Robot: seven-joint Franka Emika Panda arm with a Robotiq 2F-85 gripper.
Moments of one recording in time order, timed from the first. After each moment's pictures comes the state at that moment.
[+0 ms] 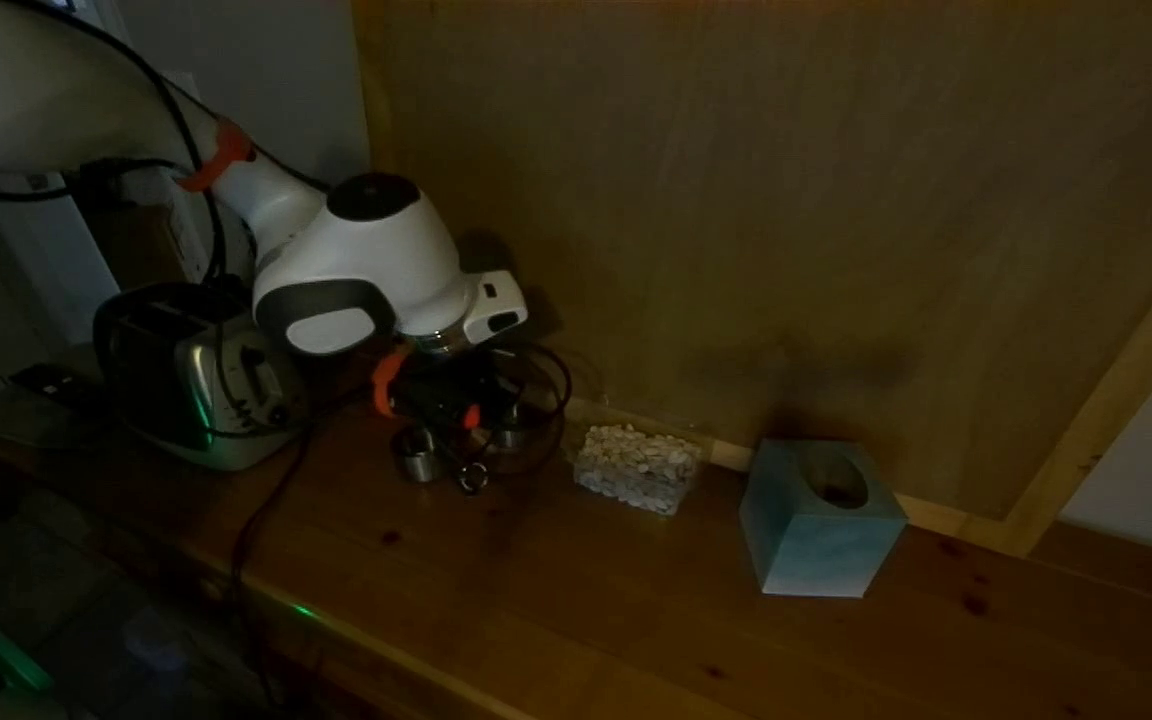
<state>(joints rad) -0.38 0.06 -0.06 -2.42 0.40 2.83 -0.84</state>
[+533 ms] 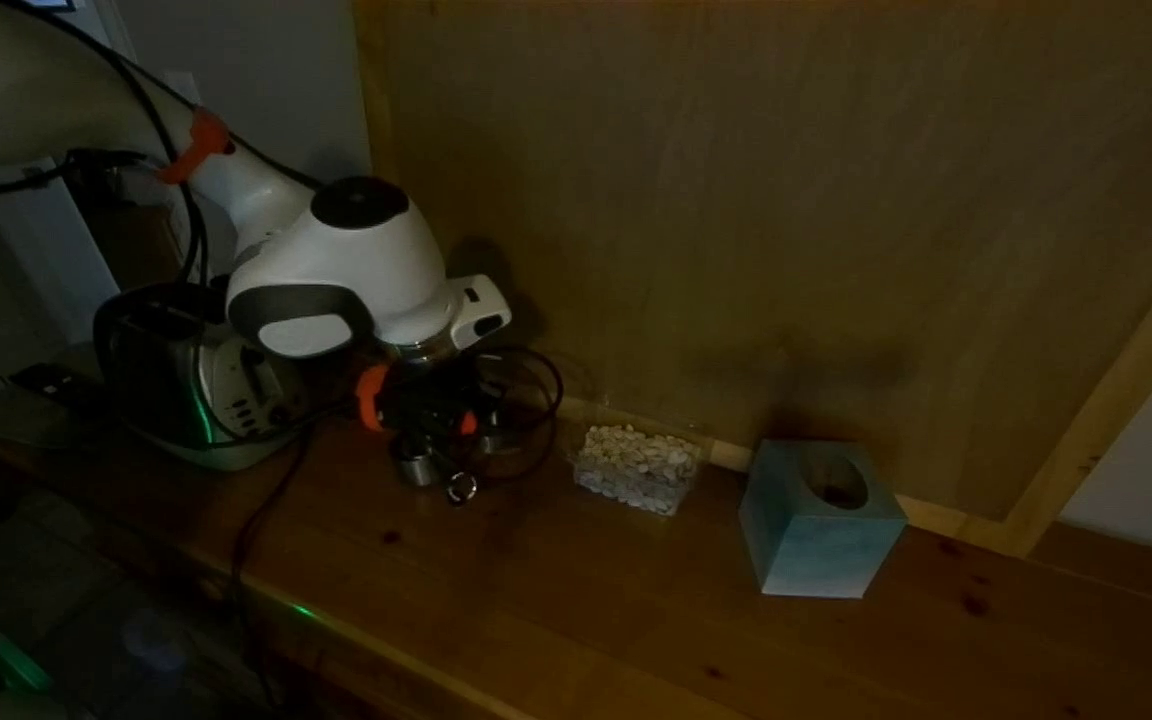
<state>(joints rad) -0.38 0.00 -0.07 -2.48 0.46 2.76 -1.05</state>
